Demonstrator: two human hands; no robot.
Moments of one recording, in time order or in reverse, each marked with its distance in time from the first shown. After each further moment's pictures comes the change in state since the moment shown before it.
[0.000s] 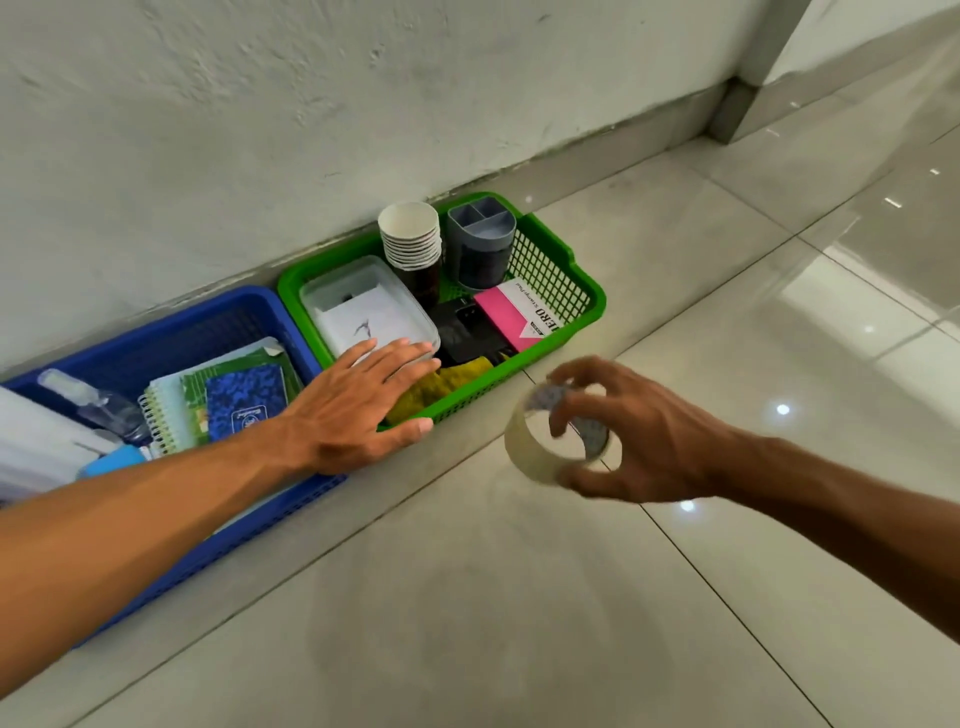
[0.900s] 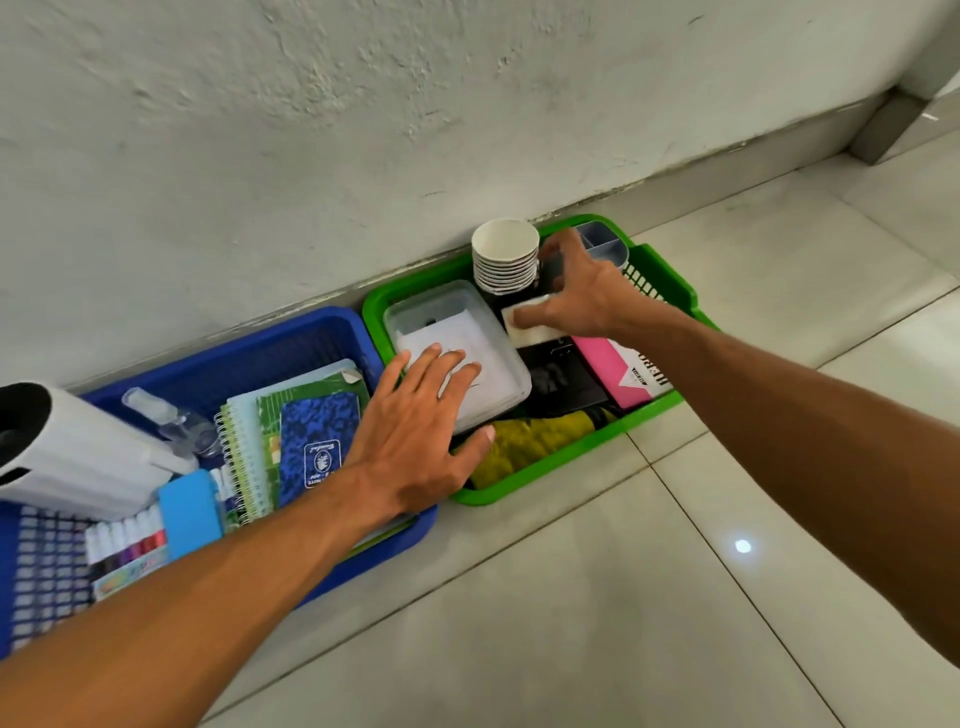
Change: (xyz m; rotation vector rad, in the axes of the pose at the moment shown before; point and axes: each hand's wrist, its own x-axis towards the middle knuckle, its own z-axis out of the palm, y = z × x) left_hand 0.006 -0.019 0.011 0.035 0.179 -0.376; right_hand 0.247 0.034 0.006 0.304 0.123 0.442
